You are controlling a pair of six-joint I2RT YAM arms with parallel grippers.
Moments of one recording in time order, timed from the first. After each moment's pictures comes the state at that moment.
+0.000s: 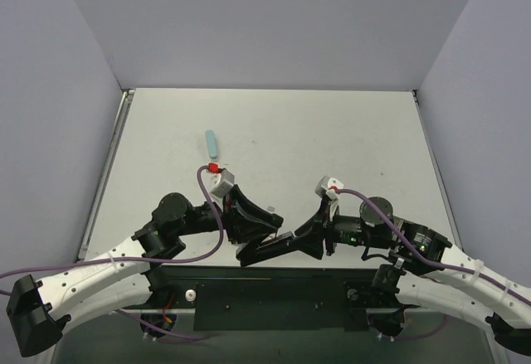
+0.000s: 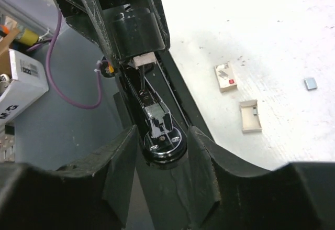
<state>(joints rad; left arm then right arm) -0.94 0.80 0.53 0.43 0.52 -0.60 1.03 0.62 0.70 -0.38 -0.27 0.38</state>
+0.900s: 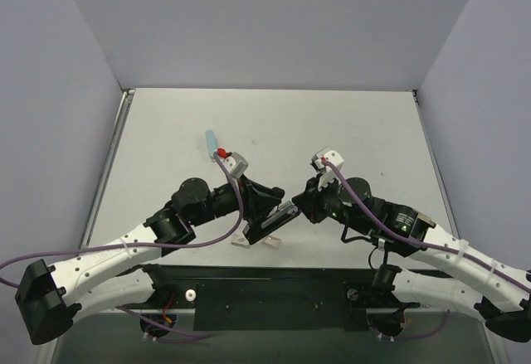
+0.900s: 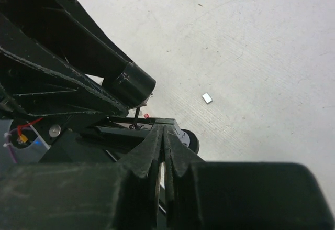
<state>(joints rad) -0.93 0.93 0.63 0.28 0.21 -0.46 1.03 0.83 0.89 -0.46 0.19 0.34</state>
